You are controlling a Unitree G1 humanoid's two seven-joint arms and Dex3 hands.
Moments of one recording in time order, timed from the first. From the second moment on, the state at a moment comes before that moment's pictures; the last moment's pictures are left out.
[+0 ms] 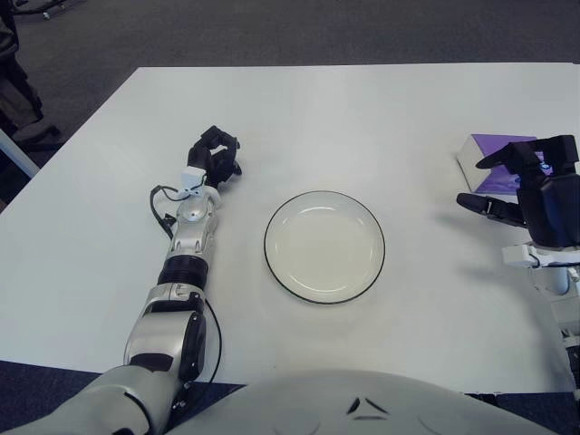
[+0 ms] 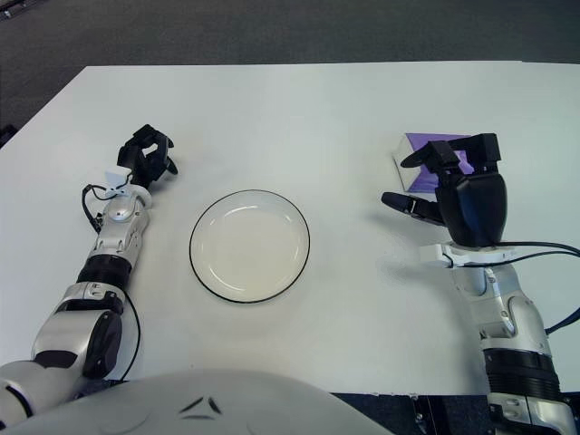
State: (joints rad) left arm -0.45 0.12 0.14 0.68 -0.03 -0.35 0.06; right arm 0.10 -0.64 -0.26 0.02 -0.70 -0.49 -0.50
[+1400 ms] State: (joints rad) left arm -0.48 0.13 0.14 0.74 -0.03 -0.41 0.05; right arm -0.18 -0.88 -0.15 0.19 -0.72 -0.26 -0.07
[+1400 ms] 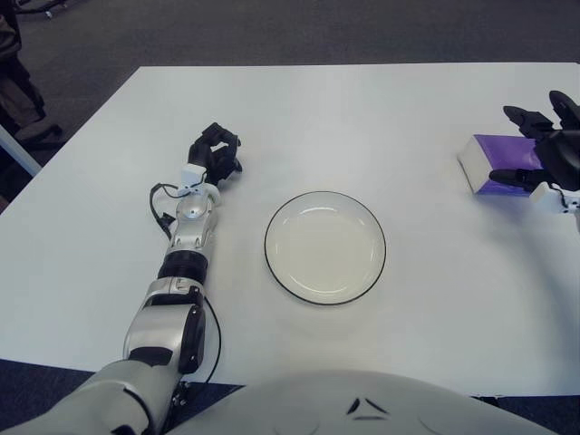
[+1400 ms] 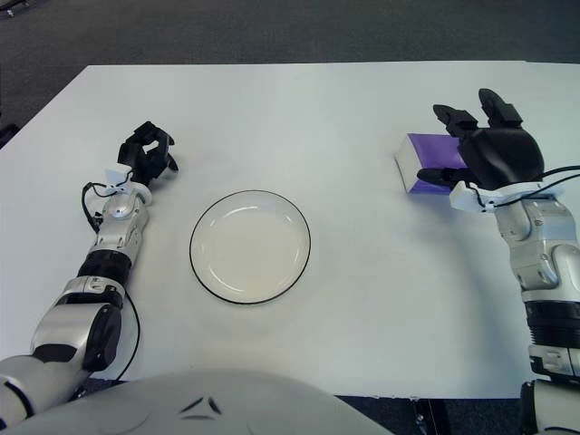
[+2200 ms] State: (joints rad) left arm -0.48 0.13 0.14 0.73 -0.03 -0.41 0.05; right arm -0.37 -0.91 -0.03 0.39 -0.56 -0.34 0.14
